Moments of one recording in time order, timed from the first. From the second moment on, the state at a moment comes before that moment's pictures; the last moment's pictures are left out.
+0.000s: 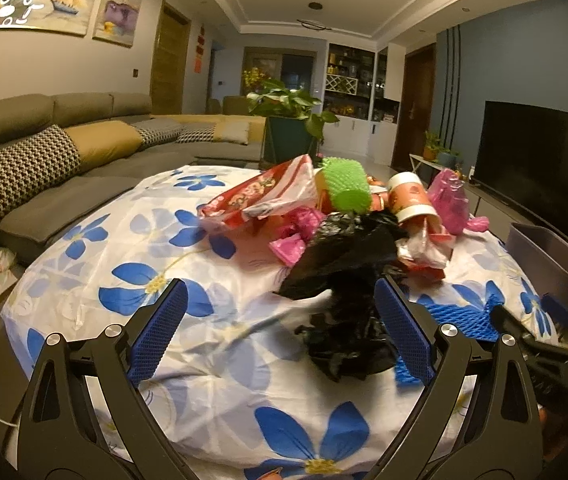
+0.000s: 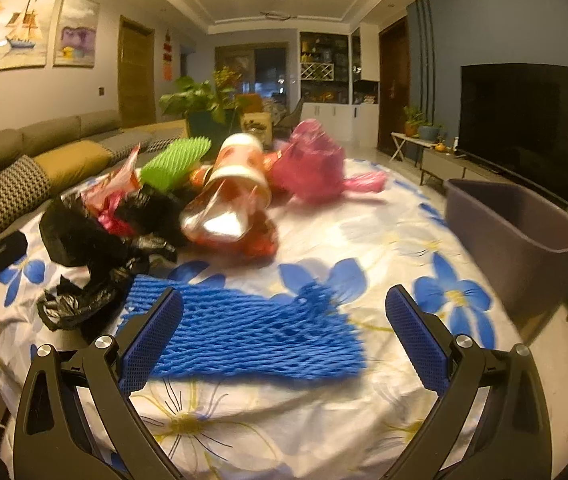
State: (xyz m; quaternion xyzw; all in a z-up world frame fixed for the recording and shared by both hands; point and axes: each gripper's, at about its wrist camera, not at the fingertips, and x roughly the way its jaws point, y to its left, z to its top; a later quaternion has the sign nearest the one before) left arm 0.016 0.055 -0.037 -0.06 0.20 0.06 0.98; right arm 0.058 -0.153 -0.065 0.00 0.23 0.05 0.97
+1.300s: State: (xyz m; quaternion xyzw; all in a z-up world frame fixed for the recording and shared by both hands) left arm 0.086 0.016 -0.096 -0.06 0.29 -0.06 0.95; right arm 0.061 -0.163 -0.060 -0.02 0.22 0.10 0.97
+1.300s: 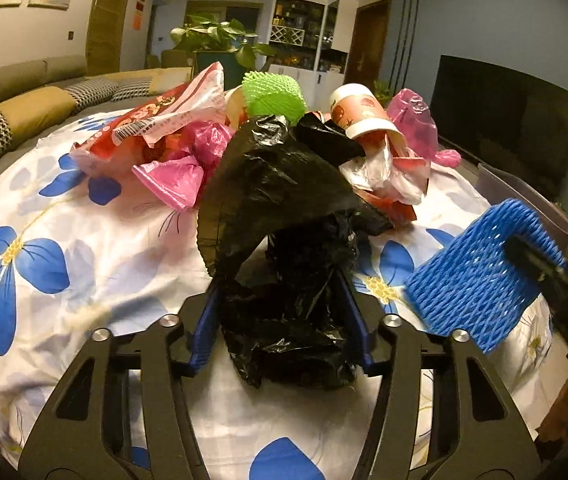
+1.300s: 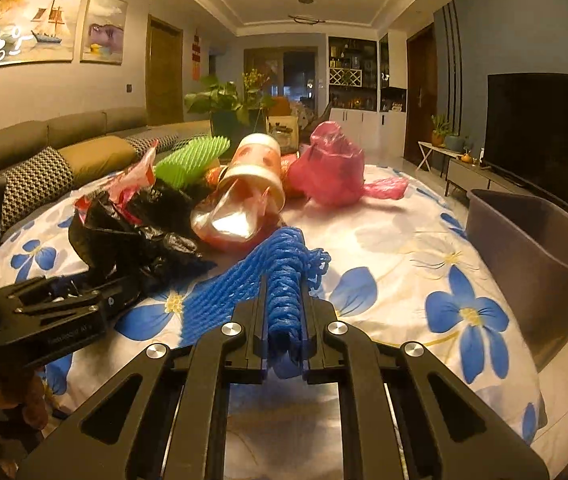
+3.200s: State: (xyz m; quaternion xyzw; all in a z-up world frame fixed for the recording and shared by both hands) left arm 0.206 -0.283 0.015 0.02 0.16 -0.35 0.92; right arm 0.074 -0.391 0.033 0.02 0.04 -0.26 0.96
